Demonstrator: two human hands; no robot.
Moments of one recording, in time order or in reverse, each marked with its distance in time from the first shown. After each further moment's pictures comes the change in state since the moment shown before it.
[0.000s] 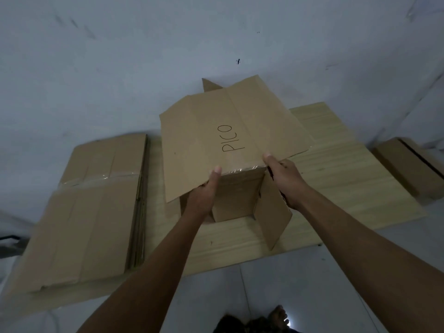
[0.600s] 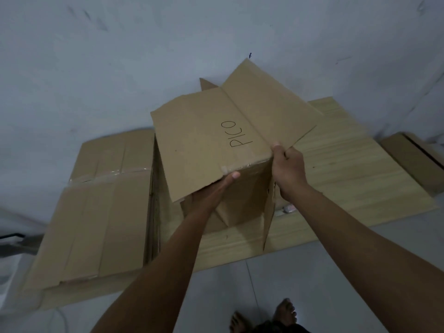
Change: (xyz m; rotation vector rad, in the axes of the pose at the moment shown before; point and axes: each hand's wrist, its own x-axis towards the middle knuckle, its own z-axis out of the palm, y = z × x) left_hand 0.009 -0.018 -0.035 0.000 -0.036 -0.011; right_hand -0.011 -0.012 0.058 -0.112 0.370 -0.157
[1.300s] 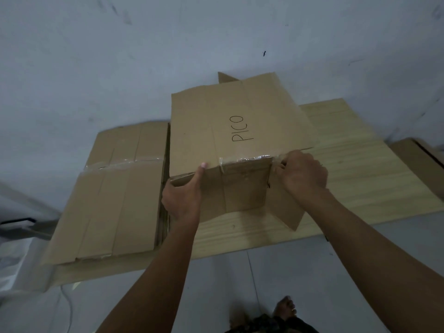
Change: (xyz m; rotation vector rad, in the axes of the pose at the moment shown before) left_hand -0.033 -0.014 -0.054 -0.018 0.710 -0.119; right_hand -0.038 -0.009 -0.021 -0.979 -0.122 -0.192
